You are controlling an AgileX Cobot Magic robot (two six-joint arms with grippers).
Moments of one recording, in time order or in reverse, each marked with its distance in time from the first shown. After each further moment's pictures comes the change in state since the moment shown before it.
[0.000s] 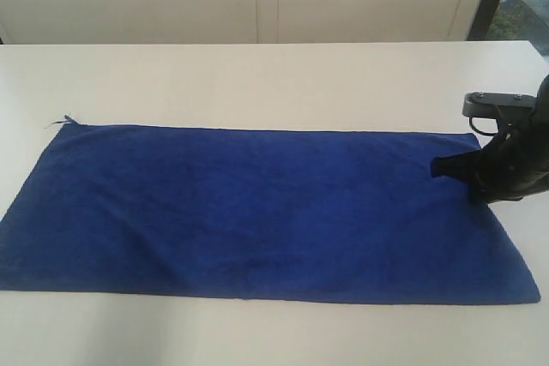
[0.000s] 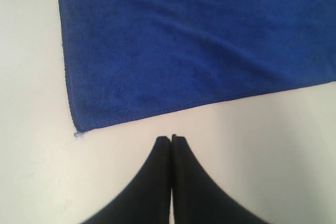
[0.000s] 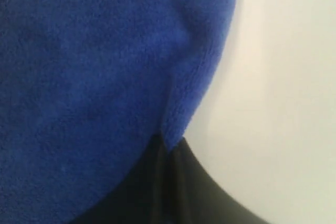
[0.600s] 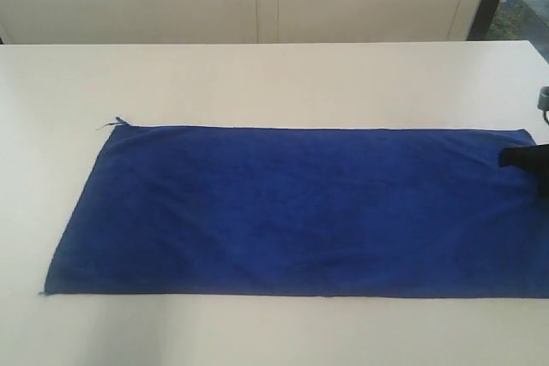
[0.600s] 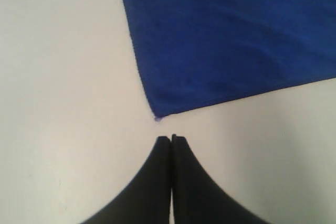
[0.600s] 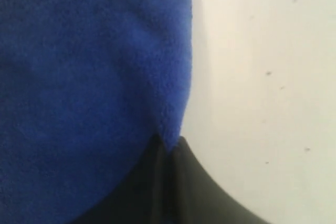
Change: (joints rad) left arm 0.000 0.000 0.000 0.002 0.000 0.000; right arm -0.226 0.011 -0.029 -0.104 -0.038 0.044
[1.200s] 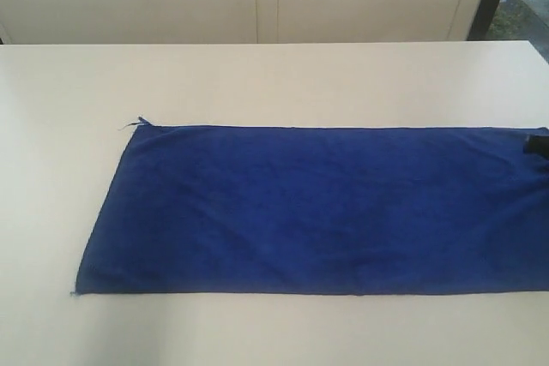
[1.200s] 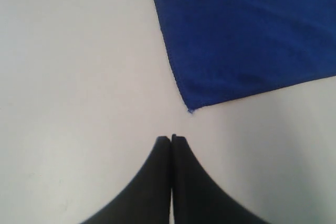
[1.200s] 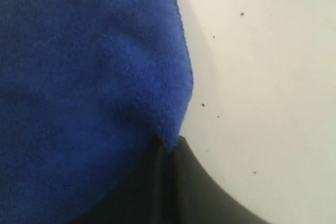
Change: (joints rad) left arm 0.000 0.000 0.000 0.000 0.000 0.000; right arm -0.078 0.002 0.000 0.023 -0.088 0.036
